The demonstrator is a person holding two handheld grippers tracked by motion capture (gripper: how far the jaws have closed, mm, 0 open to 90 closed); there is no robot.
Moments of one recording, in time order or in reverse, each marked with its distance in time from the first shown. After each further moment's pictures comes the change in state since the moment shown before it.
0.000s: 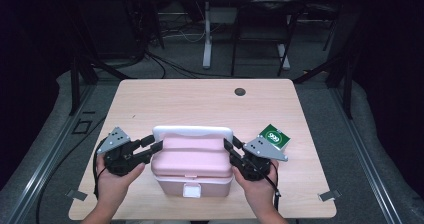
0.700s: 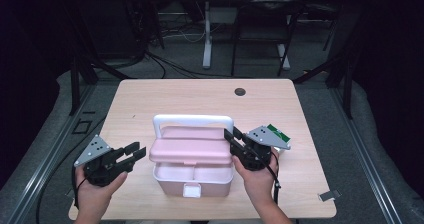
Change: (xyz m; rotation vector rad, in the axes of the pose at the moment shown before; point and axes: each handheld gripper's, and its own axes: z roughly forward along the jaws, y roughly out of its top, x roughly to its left) left arm 0.009 -0.017 -0.035 0.001 0.026 0.003; right arm -0.008 0.020 0.008 -0.003 -0.002 0.062
